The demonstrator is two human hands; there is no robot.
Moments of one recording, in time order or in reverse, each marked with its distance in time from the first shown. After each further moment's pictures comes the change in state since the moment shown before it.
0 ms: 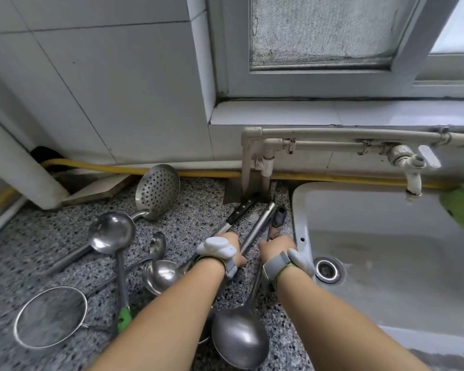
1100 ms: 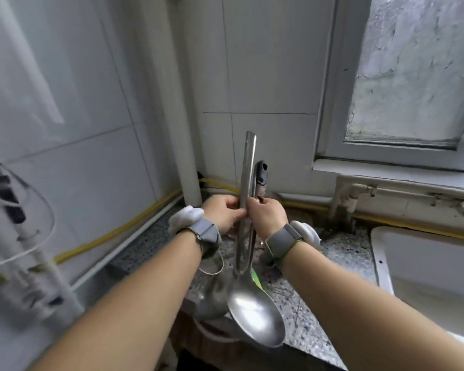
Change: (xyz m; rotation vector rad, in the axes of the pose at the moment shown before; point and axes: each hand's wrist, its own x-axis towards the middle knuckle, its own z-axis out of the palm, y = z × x) left_hand -0.278 -0.181 -0.070 -1.059 0.573 0.199; right_hand -0.322 -0.061 0.020 0.268 -0.194 -0.837
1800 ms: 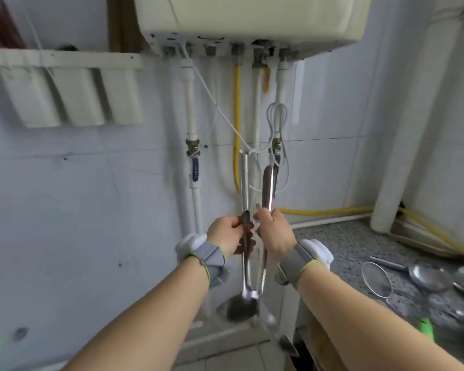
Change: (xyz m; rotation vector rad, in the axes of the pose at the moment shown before) left_hand -0.308 -0.053 -0.118 -0.327 0.920 -0.266; right_hand -0.258 -0.078 0.136 0.017 -0.798 -0.391
